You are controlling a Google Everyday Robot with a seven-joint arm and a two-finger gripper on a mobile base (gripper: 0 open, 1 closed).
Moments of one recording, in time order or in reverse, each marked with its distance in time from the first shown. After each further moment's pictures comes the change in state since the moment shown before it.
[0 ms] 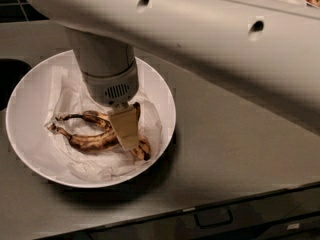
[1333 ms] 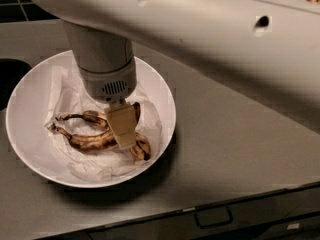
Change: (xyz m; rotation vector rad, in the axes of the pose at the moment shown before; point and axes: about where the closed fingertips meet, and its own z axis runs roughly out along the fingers) arm -0.005 -0.004 -0.007 0.021 -0.023 -0.001
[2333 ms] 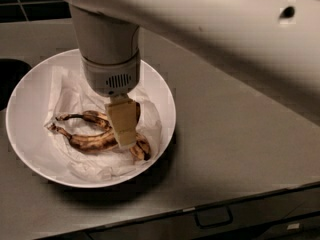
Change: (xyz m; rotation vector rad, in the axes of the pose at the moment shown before) arm -0.002 -0.004 -0.011 0.025 -0.069 -0.003
